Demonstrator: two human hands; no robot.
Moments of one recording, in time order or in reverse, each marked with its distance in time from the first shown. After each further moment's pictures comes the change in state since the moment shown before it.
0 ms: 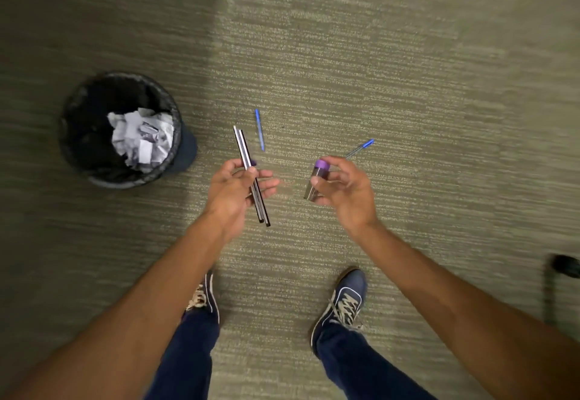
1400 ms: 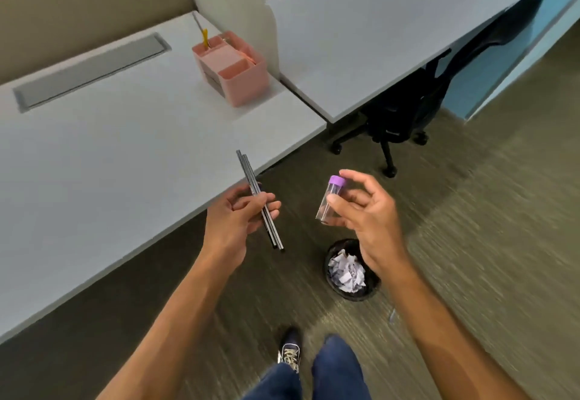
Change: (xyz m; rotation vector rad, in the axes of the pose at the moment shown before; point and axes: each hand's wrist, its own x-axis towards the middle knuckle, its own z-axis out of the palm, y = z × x) left_hand -0.531 0.408 -0.407 -0.524 0.508 0.595; right_hand -0.395 -0.408 0.551 -0.213 -0.785 -0.309
